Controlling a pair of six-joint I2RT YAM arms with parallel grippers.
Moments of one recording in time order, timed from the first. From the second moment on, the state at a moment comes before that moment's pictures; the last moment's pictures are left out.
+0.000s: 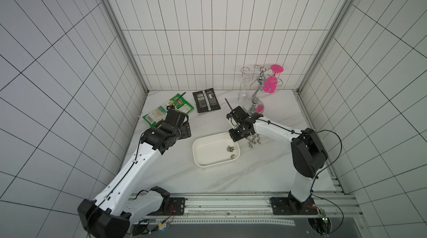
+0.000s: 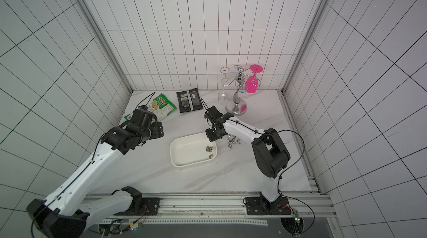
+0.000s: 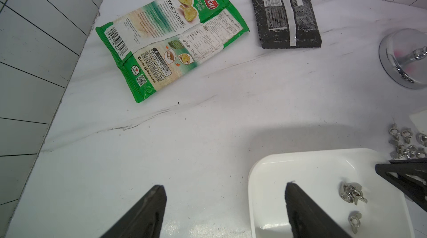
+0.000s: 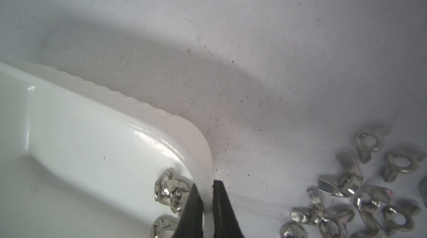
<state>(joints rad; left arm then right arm) -0.42 1.09 1.12 -0.94 -0.29 -0.52 0.77 1.86 1.37 -0.73 -0.09 0.09</state>
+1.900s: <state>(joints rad) -0.41 1.05 1.11 -0.94 -0.32 -0.51 0.93 1.86 1.31 -0.75 0.00 -0.32</state>
